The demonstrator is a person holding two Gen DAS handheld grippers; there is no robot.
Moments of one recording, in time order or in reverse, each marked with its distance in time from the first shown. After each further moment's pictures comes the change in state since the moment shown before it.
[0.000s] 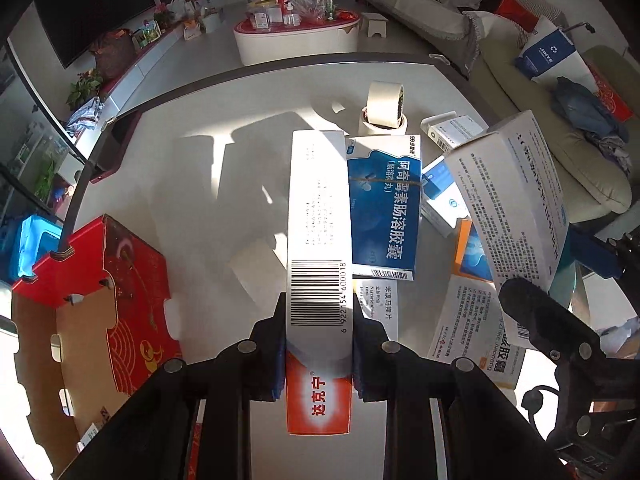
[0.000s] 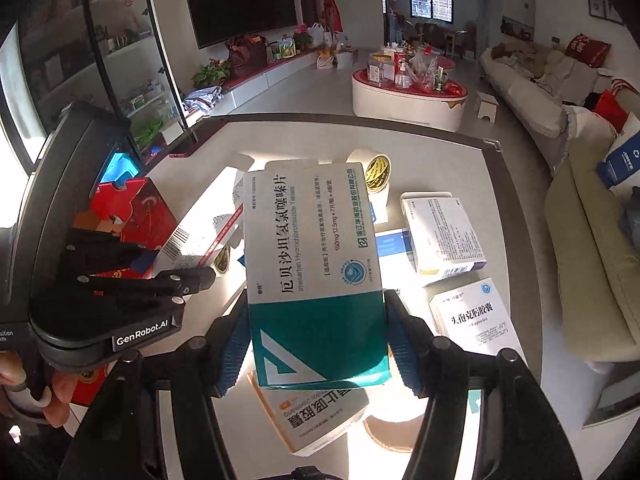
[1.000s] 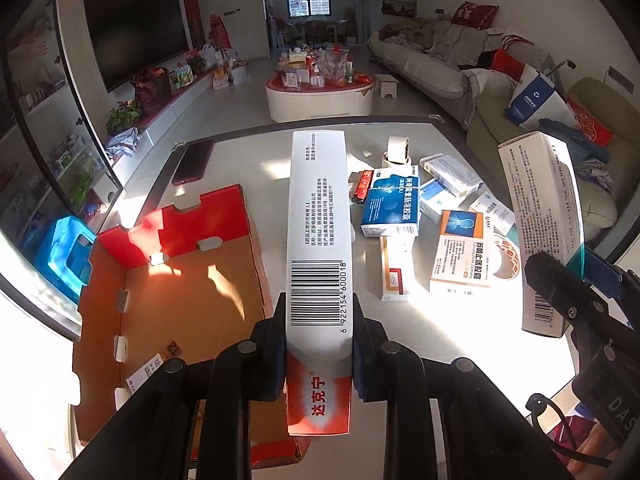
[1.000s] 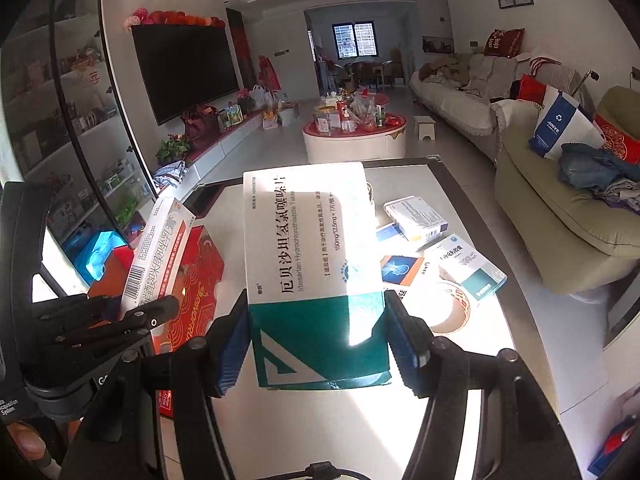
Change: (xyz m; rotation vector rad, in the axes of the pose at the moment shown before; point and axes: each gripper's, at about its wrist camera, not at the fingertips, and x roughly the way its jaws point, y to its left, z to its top) left arm -0.123 0.061 -0.105 -0.050 -0.238 0.018; right arm -0.119 0.089 -0.054 0.205 -0.214 -0.125
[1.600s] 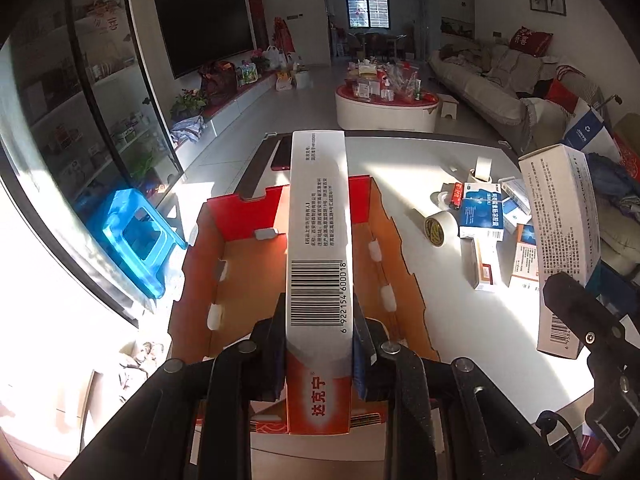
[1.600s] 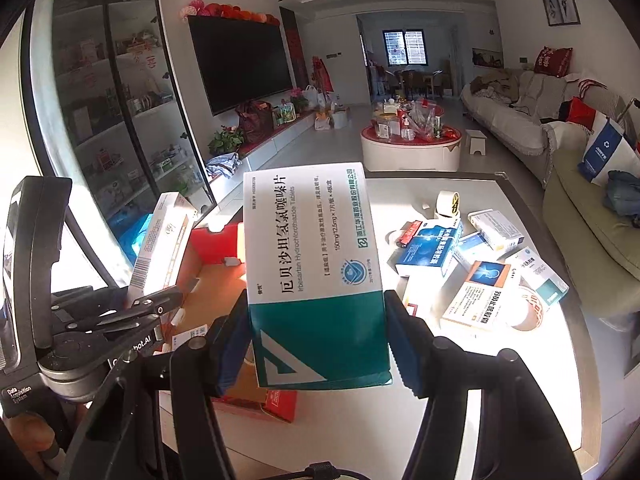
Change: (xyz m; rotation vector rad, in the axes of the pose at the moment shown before) left arm -0.040 0.101 -0.039 -0.134 -0.048 0.163; right arm -0.023 0.107 -0.025 -0.111 -0.008 0.153
